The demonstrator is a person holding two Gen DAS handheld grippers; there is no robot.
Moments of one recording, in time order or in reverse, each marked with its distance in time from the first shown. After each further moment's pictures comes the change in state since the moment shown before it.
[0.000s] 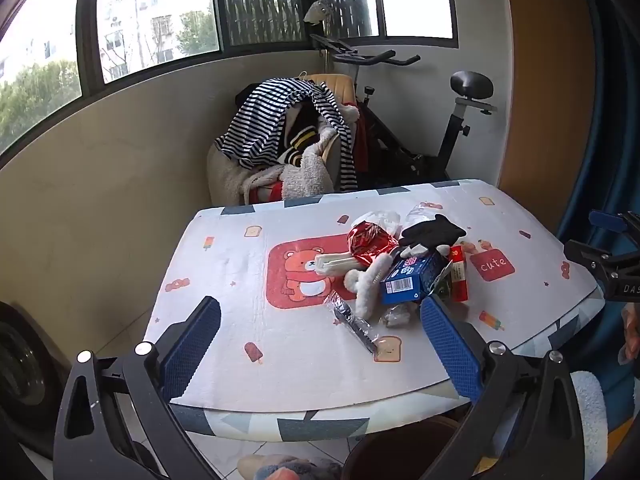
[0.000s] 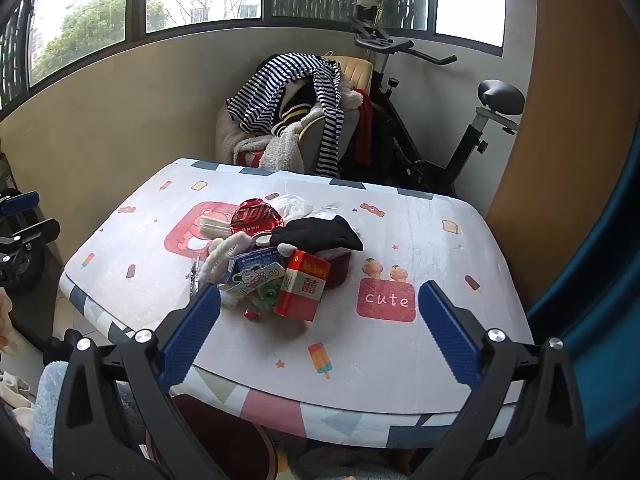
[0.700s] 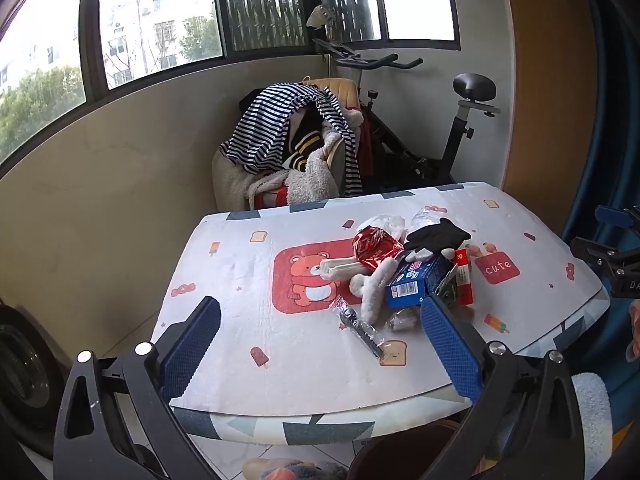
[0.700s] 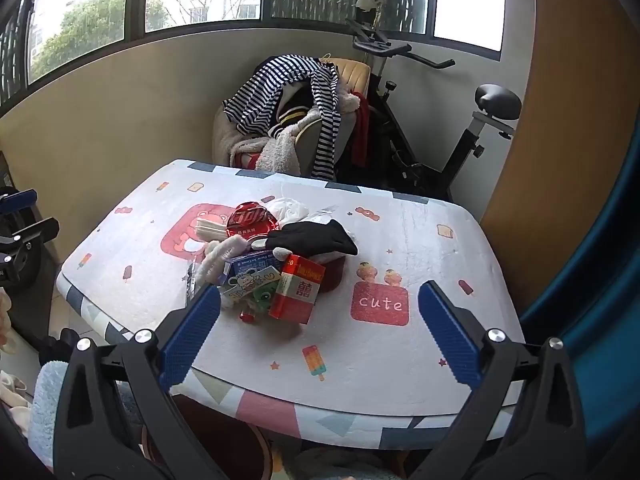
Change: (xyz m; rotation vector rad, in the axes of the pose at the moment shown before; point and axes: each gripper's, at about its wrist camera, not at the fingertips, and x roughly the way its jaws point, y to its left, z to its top) left arm 0.000 0.001 0.003 0.001 -0.015 0.020; right arm -0.004 -0.003 0.007 -0.011 -0.001 -0.012
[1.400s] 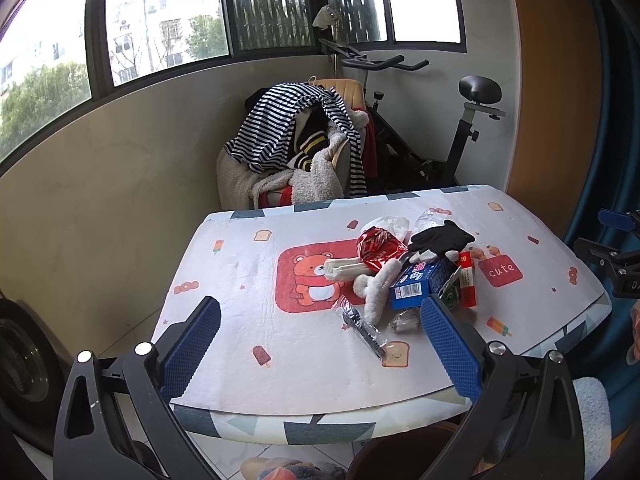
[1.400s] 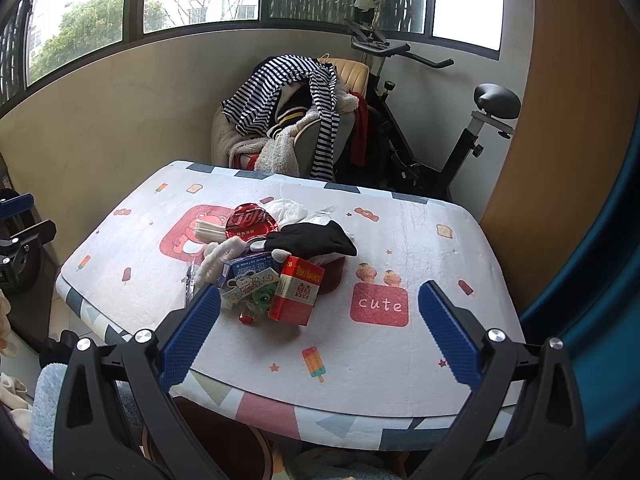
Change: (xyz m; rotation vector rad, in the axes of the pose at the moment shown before) left arm -0.001 0.002 0.001 -0.017 -0.001 0.012; right arm -0.001 0.001 0.000 0.005 -0.002 -0.001
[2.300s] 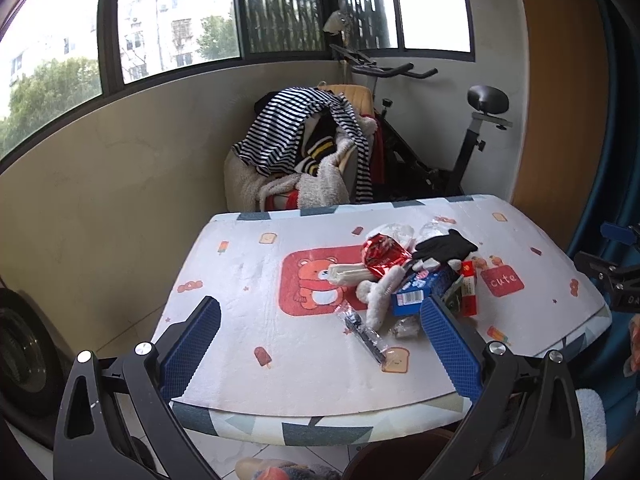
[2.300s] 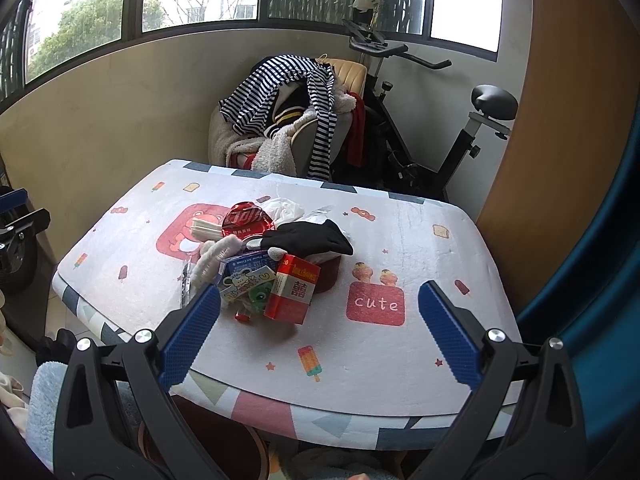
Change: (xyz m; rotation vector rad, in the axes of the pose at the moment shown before) left arm -0.006 0.004 -0.003 -0.038 -0.023 0.027; right arm 0.003 -0.003 -0.003 0.001 -0.003 -0.015
